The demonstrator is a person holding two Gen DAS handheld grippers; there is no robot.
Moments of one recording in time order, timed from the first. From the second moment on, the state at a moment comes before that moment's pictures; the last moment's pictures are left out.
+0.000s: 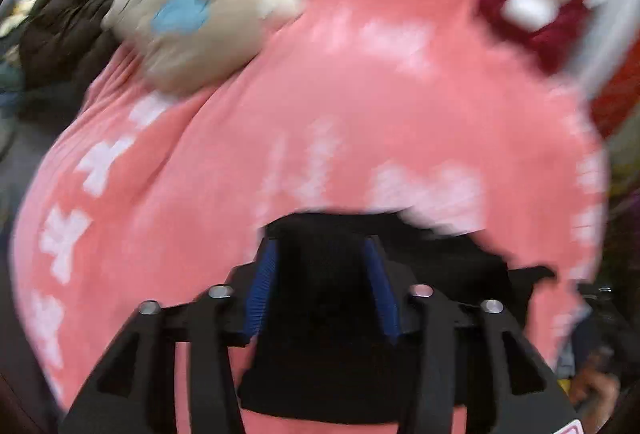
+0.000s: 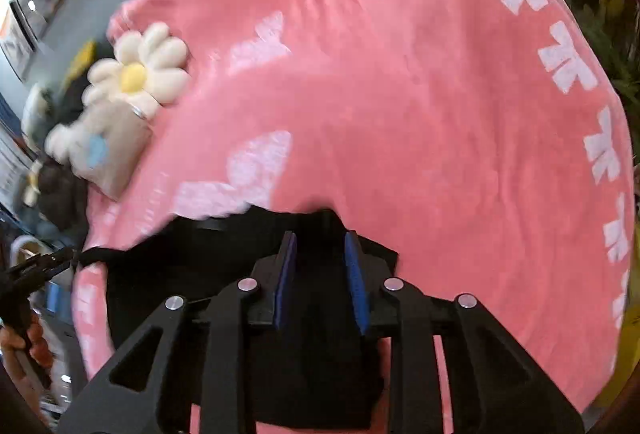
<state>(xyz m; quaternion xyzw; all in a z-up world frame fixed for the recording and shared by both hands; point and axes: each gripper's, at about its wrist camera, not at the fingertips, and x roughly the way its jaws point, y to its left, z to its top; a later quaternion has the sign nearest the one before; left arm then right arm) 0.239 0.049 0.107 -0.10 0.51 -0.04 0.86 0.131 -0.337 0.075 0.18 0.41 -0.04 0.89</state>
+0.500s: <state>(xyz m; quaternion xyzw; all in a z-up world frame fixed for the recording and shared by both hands) 0.188 0.034 0.061 -0.11 0.53 -0.12 0.83 0.117 -0.323 -0.002 0.21 0.48 0.01 0.85</state>
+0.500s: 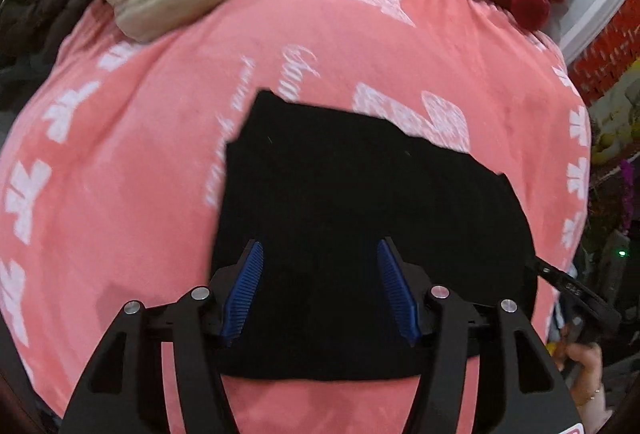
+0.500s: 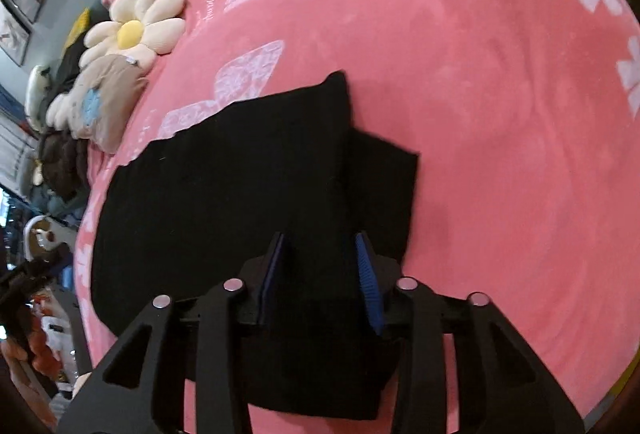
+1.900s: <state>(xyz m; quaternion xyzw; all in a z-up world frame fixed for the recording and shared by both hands) 0.128 -0.007 0.023 -0.01 0.58 -0.07 0.81 0.053 -0.273 -0.026 0.11 0.53 -0.05 0.84</state>
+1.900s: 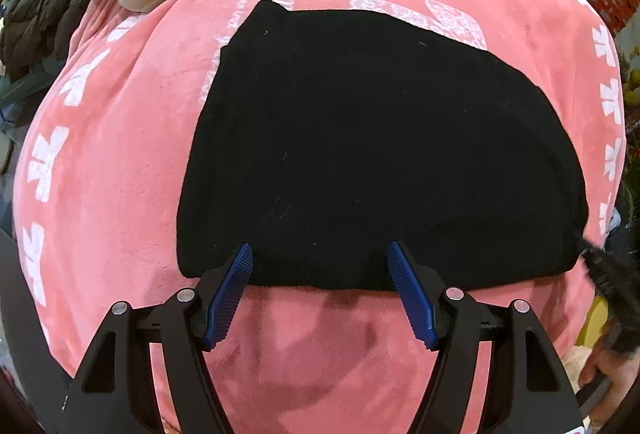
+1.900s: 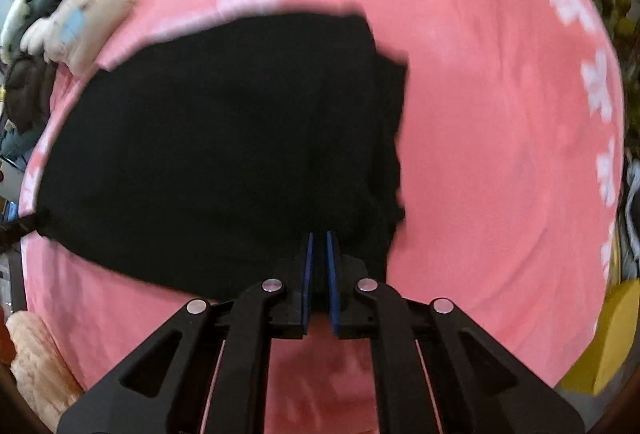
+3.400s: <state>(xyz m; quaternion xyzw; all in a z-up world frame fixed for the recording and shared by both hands) 0.110 0.109 -0.017 -0.33 0.59 -0.02 0.74 0.044 -0.260 -0.012 0.11 0.52 -0.04 0.84</state>
